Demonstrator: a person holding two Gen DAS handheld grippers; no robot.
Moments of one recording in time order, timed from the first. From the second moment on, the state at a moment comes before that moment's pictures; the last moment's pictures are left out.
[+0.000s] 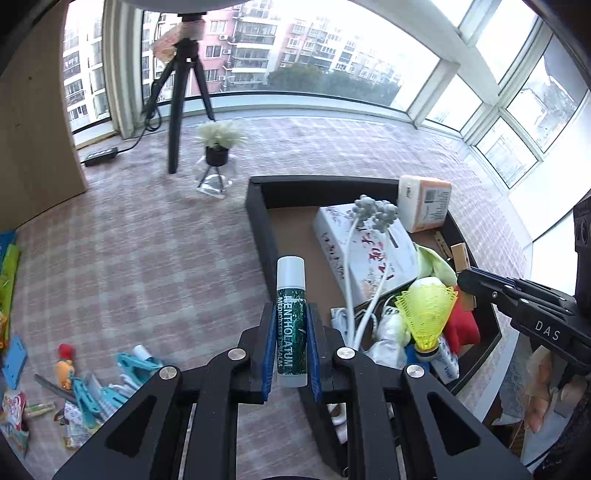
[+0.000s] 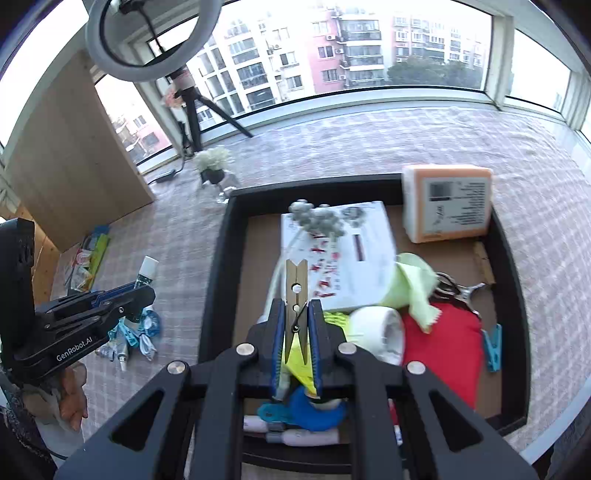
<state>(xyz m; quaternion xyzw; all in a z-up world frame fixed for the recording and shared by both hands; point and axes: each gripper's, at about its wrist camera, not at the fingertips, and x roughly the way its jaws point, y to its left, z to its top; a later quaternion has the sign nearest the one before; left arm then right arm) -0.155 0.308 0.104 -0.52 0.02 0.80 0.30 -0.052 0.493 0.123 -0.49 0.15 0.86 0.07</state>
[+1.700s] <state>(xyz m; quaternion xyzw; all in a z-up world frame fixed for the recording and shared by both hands) -0.141 0.014 0.110 -0.52 0.01 0.83 0.18 -0.073 0.252 0.121 -0.52 0.06 0.85 -0.04</state>
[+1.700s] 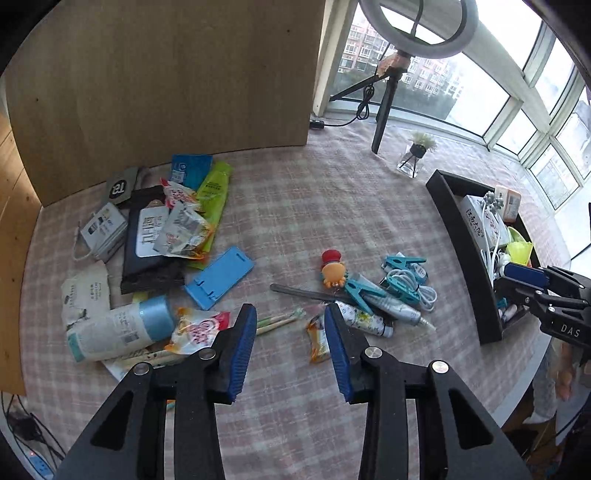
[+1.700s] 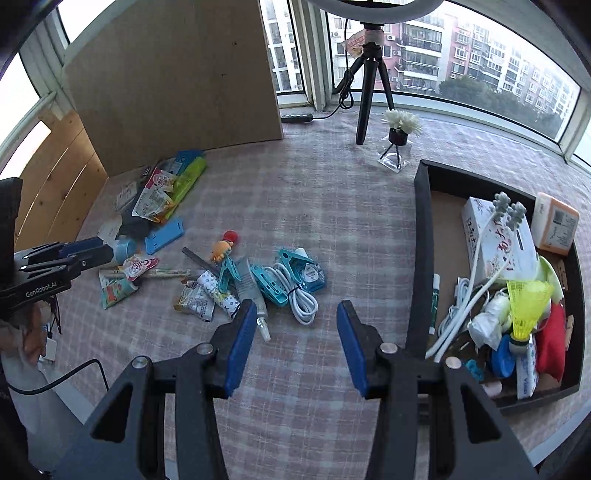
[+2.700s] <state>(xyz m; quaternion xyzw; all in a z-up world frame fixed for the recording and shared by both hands) -0.212 0.087 0.017 -0.61 0.03 0.77 0.17 -0.187 0.241 0.027 -0.62 -0.02 0.78 -0.11</state>
